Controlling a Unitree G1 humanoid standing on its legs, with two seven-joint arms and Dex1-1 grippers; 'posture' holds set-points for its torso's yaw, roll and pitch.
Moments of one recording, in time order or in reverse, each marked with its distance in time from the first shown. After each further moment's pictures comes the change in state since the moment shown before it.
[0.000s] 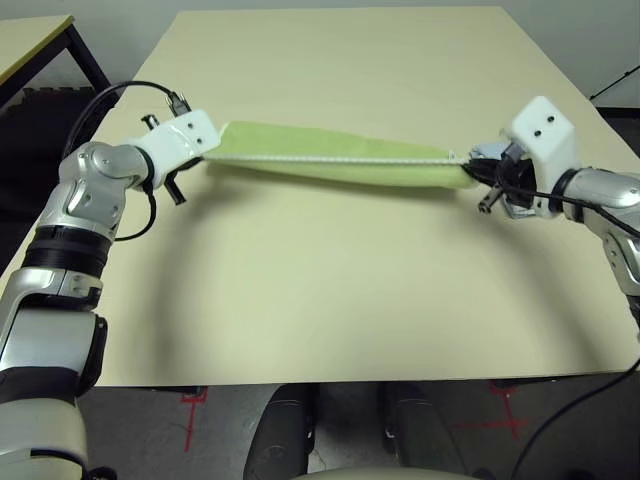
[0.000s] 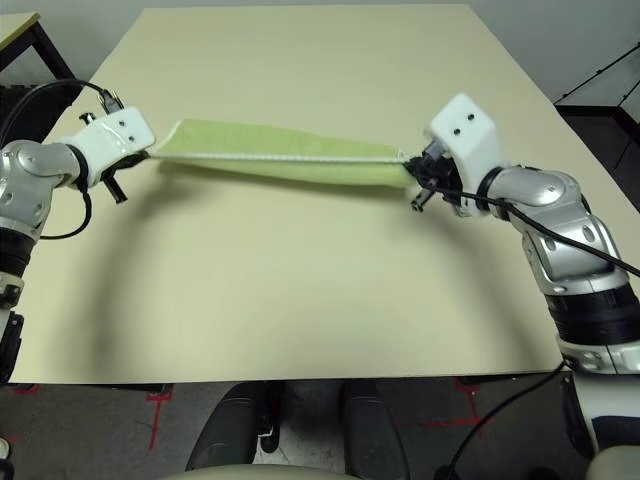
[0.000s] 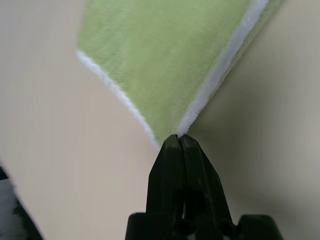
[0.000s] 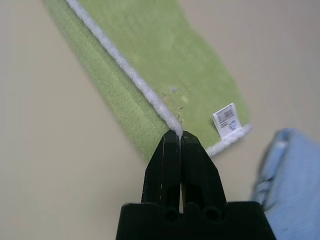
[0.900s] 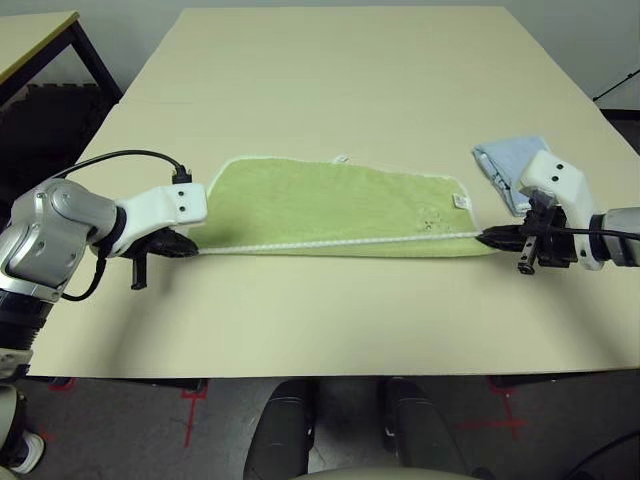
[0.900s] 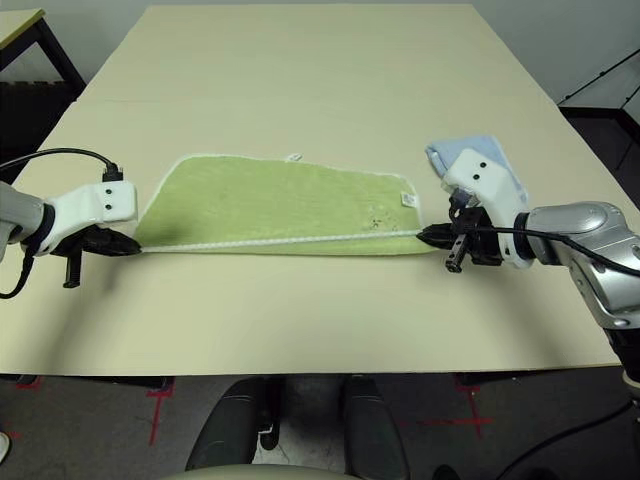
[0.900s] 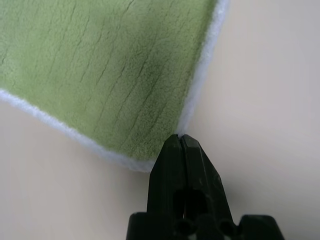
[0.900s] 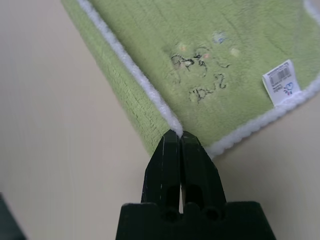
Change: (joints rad) left arm 0.260 0.238 0.023 -0.401 -0.173 0.195 -0.378; right arm 0.131 -0.208 0.001 -0.092 0.154 0.154 0.275
